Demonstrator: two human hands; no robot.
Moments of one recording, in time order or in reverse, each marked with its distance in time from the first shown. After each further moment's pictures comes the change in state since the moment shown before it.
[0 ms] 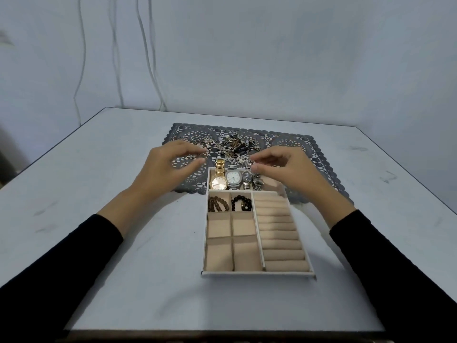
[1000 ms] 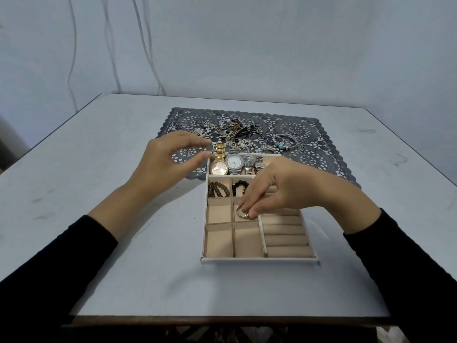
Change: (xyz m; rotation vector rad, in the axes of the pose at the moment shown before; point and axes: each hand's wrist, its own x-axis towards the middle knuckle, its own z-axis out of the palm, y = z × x) left_hand -0.013 0.024 0.002 -0.014 -0.020 0.038; right_hand -0.032 -0.039 0.013 -0.400 -0.636 -0.059
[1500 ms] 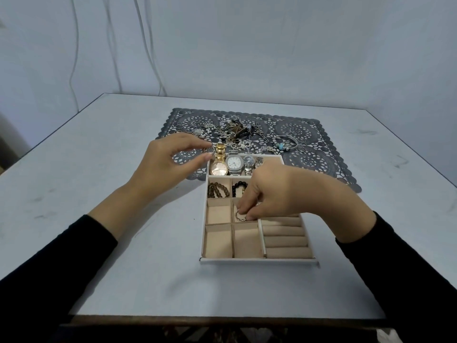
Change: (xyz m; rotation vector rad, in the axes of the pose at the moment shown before) left_hand -0.001 -0.001 0.000 -0.017 -0.013 -0.013; right_hand 0.011 -0.013 0.007 -0.278 -0.093 0.083
